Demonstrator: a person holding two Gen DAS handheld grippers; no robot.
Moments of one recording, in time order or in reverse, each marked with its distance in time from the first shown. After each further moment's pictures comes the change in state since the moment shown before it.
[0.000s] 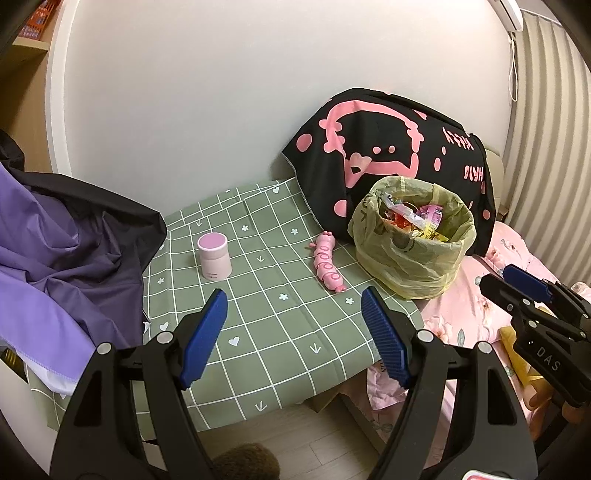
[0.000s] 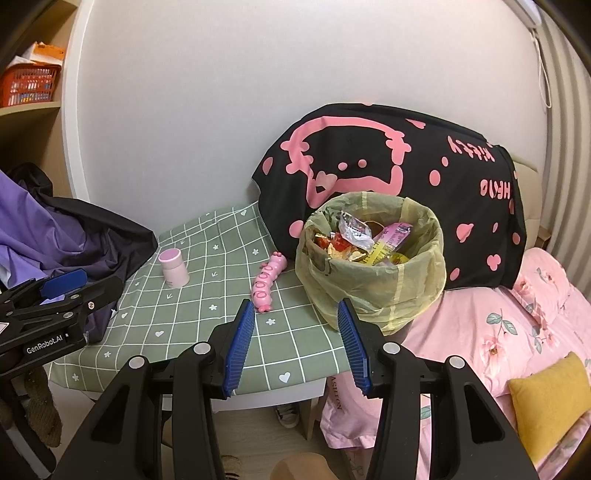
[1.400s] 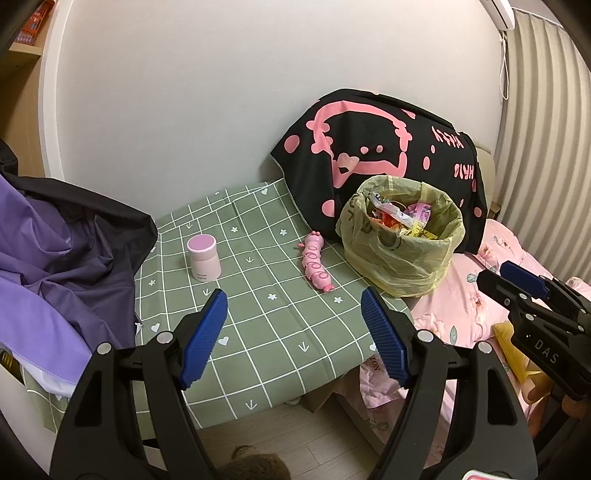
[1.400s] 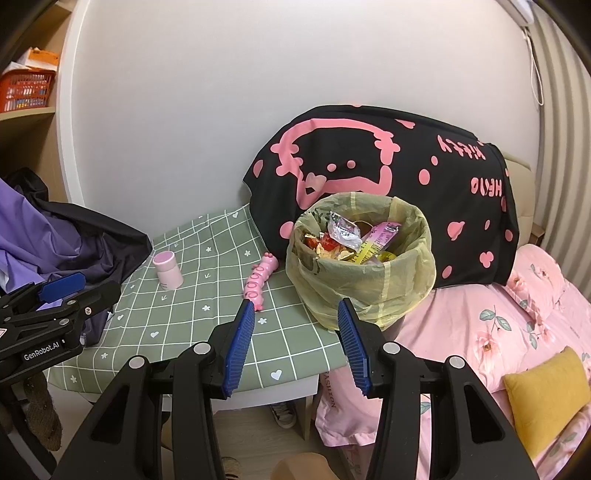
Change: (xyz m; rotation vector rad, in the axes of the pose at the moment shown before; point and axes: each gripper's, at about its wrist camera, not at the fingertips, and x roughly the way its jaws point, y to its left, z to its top) left arm -0.003 -0.009 0.000 0.015 -0.006 -0.024; right arm -0.007 -0.008 -0.002 0.011 -0.009 -0.014
